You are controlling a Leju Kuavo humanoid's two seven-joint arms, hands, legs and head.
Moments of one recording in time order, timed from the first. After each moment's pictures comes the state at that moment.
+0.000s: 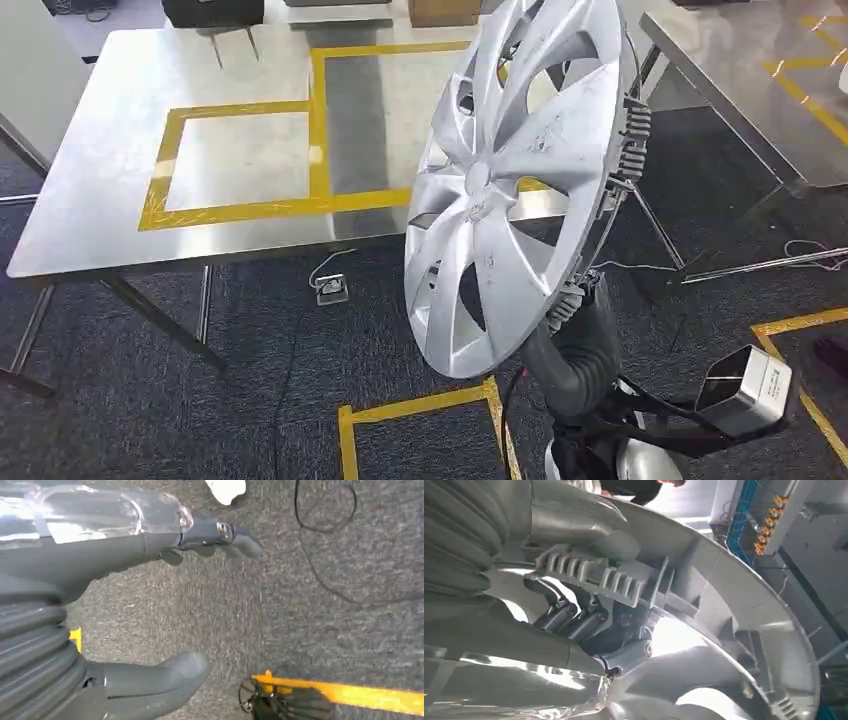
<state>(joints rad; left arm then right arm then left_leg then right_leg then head) -0.17 -0.12 1.46 -0.09 -1.57 0.09 -0.12 -0.04 -0.23 0.56 -2.04 -0.35 -0.35 -0.34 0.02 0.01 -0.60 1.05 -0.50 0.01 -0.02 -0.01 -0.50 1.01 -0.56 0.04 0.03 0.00</state>
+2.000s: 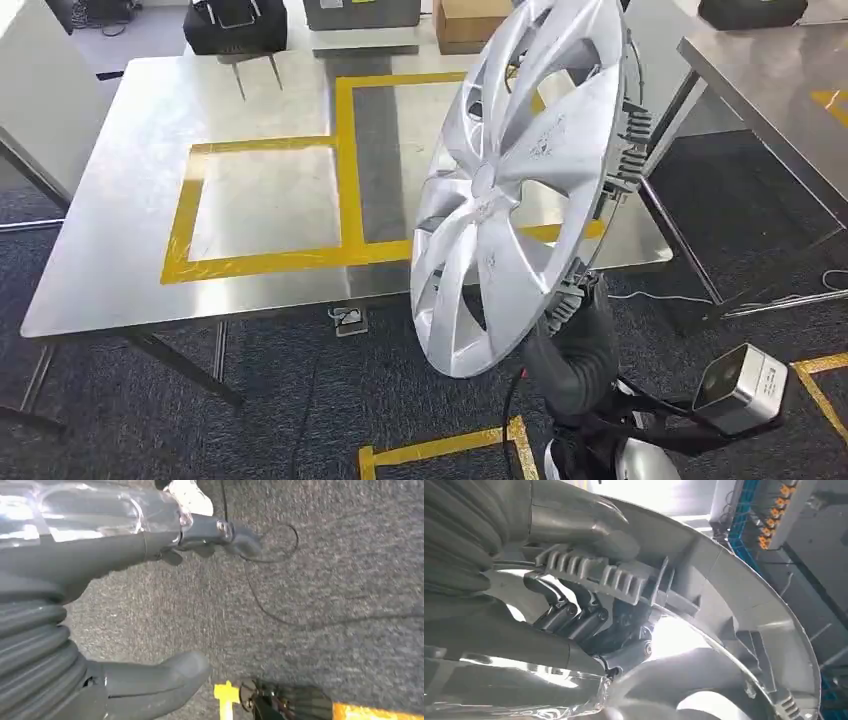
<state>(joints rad) -0.17 -0.12 1.46 -0.09 -1.57 0.09 -0.11 -0.03 -0.23 0.56 -2.03 -0.36 -0.35 -0.35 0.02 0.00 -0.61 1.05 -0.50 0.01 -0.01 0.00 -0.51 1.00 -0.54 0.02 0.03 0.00</state>
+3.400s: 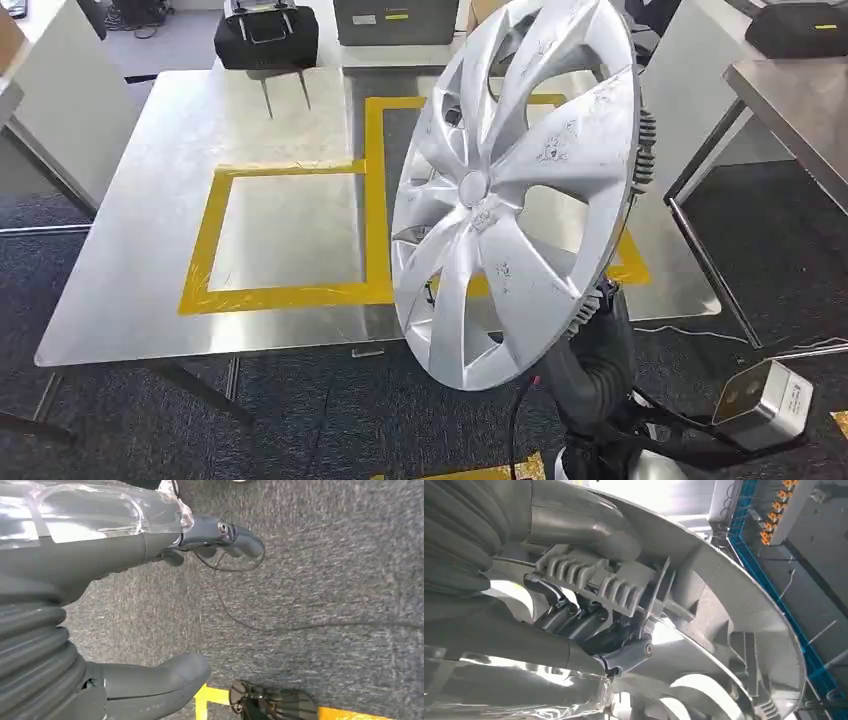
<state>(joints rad) -0.17 -0.11 1.46 -0.09 -1.57 0.09 -0.11 -0.03 -0.22 0.56 -2.02 -0.37 -0.35 -0.34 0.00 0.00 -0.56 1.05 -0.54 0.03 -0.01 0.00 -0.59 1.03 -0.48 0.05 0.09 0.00</state>
